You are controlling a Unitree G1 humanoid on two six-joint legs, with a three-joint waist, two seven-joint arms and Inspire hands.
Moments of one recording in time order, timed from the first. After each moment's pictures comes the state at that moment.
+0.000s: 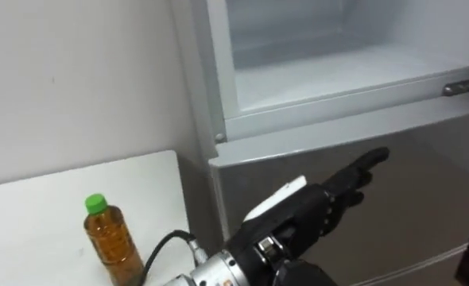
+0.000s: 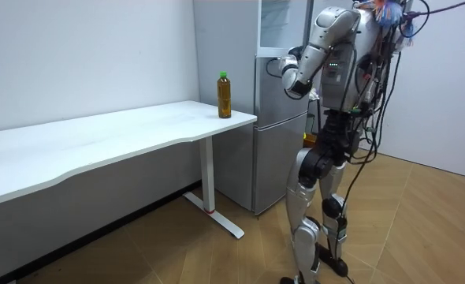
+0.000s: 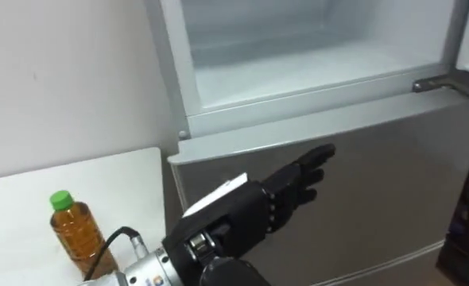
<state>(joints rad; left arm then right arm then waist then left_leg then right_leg) -0.27 0.18 -0.33 -0.33 -0.25 0.16 -0.38 0.03 -0.23 0.08 1.24 0.56 0.01 0.10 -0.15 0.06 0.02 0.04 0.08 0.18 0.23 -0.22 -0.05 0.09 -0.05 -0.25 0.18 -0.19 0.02</state>
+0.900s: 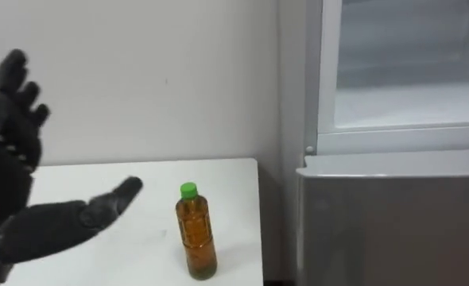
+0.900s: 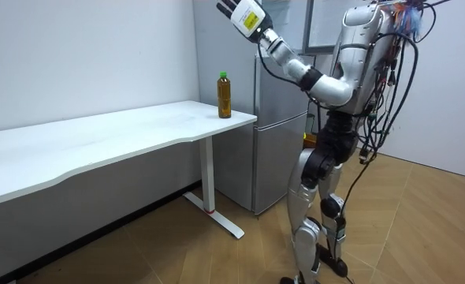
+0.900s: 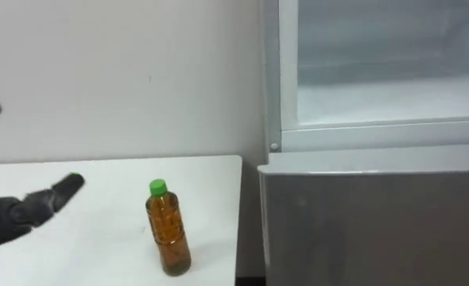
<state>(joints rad) 0.15 0.18 0.35 -0.53 -0.21 -0.19 0.05 0.20 -0.21 -0.09 1.21 0.50 -0.10 0.11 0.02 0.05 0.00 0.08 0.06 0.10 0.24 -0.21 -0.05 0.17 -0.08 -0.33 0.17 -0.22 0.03</state>
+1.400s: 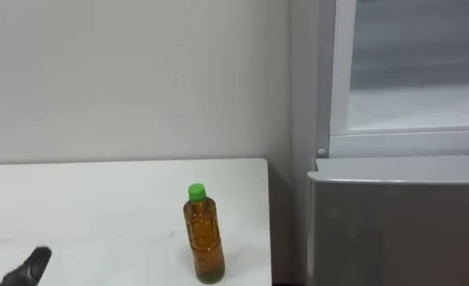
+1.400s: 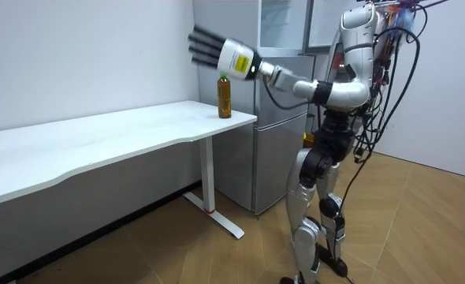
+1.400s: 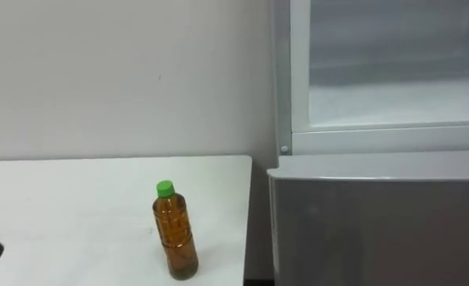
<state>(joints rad) 0.37 0.13 0.35 -0.21 -0.32 -0.17 0.24 0.28 -0.19 -0.14 1.13 0.51 -0.08 0.09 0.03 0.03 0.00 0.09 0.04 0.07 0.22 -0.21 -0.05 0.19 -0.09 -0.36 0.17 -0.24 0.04</state>
